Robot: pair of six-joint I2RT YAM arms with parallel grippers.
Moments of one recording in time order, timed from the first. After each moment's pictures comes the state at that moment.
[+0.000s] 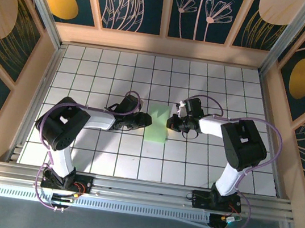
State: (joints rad) left arm -0.63 1.79 0.80 0.17 0.31 -0.92; right arm 0.45 1.78 0.84 -0.06 -0.49 0.49
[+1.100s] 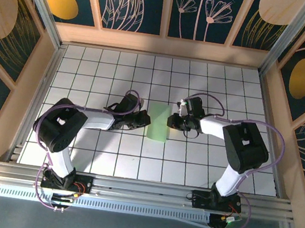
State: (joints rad) left arm -0.63 1.75 0.80 0.18 0.33 -0.96; right arm 0.46 1.73 0.84 -0.07 -0.42 0.44
